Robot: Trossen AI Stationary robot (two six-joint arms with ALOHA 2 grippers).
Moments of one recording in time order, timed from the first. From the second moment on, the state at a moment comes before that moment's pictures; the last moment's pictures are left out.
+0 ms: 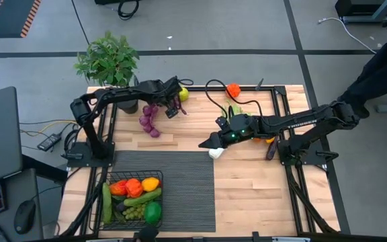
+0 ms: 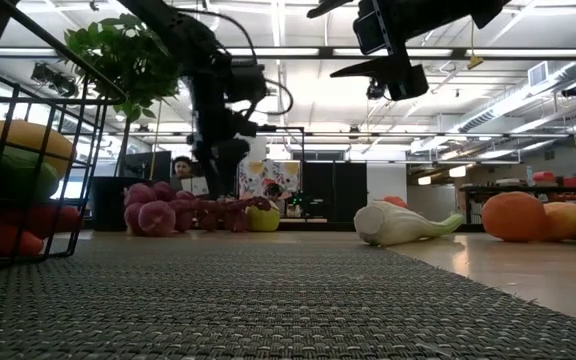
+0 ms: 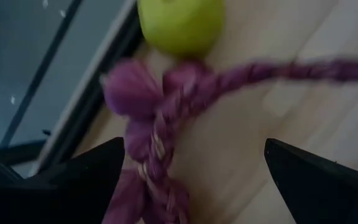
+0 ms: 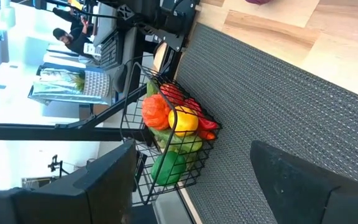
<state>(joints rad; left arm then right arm) 0.53 1.79 1.31 -0.71 -0.33 0.01 0.04 1.34 0.89 0.04 -0.09 1.26</state>
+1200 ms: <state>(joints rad) 0.57 1.88 1.36 -0.92 -0.47 0.06 0.04 1.34 0.89 0.04 -0.10 1.24</state>
